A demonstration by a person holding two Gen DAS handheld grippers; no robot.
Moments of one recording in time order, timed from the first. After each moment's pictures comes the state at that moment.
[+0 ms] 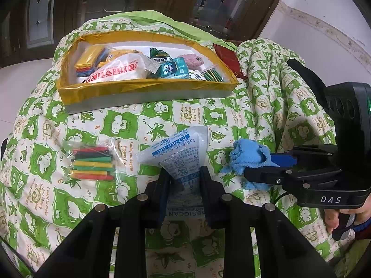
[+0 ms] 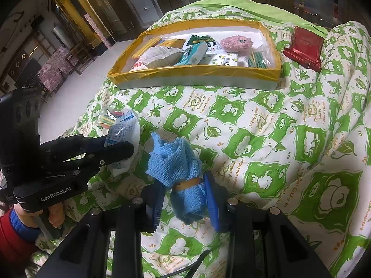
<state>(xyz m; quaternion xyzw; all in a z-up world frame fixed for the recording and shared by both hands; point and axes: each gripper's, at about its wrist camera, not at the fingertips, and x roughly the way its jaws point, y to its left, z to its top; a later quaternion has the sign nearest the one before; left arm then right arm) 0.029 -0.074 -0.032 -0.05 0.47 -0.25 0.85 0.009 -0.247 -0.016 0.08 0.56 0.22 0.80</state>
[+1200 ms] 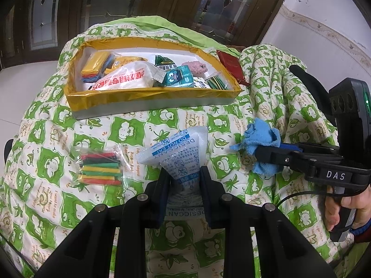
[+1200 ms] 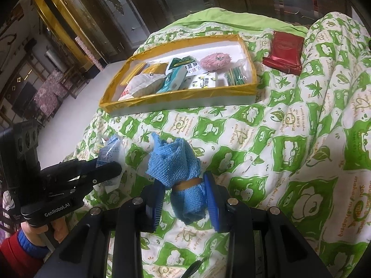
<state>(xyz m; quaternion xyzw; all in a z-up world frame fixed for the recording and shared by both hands) 0.031 -0.068 -0.025 -0.05 0.46 -0.24 0.86 0.015 -0.268 -0.006 0.13 0.52 0.19 0.82</state>
